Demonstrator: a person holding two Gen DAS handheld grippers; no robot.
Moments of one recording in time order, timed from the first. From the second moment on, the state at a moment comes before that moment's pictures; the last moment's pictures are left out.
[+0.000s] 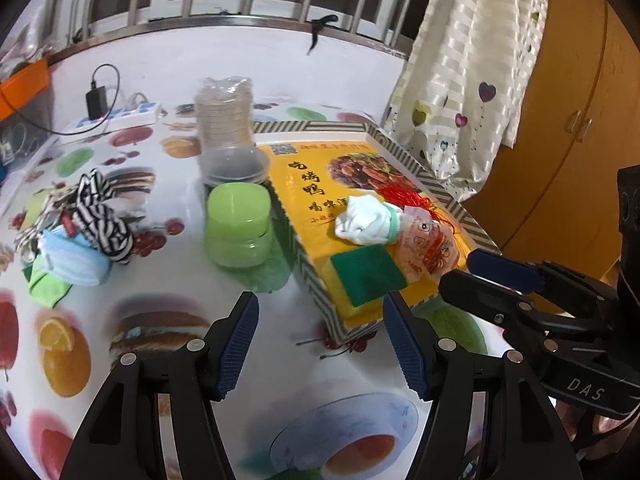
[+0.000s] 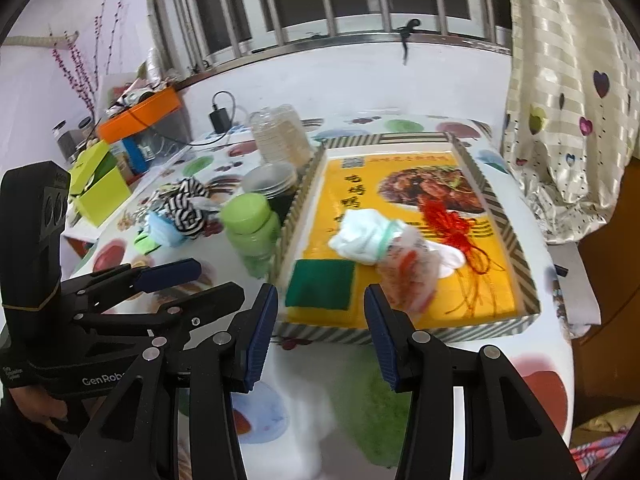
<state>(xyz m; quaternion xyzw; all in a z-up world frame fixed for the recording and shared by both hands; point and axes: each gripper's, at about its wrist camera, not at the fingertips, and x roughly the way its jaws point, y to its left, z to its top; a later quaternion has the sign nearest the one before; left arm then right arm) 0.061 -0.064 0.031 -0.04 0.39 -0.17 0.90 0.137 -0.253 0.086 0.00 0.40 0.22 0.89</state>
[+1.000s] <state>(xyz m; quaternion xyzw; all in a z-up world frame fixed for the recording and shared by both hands) 0.033 -0.012 0.030 -0.06 0.38 -0.11 0.92 0.121 -0.196 0.081 -0.03 0.41 0.27 0.87</state>
